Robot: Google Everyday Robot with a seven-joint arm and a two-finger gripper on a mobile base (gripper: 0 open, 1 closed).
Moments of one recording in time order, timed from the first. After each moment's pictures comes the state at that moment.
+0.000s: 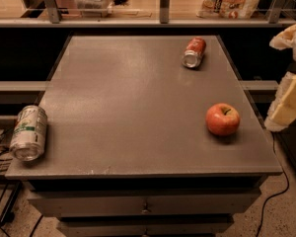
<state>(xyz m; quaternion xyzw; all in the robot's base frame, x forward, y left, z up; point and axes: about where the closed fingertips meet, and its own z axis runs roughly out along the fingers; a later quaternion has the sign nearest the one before) 0.448 -0.219 0.985 -0.59 0.78 -0.02 0.20</state>
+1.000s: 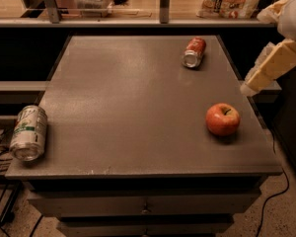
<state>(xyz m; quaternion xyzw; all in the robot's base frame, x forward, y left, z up) 0.511 -0.199 1.010 -0.57 0.76 0.01 0.31</state>
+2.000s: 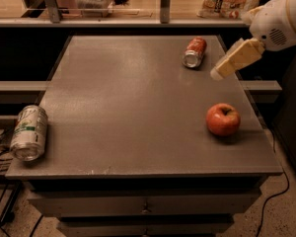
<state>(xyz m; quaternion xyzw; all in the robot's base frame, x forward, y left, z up) 0.587 -0.183 0.986 -0.50 0.77 0.05 0.40</state>
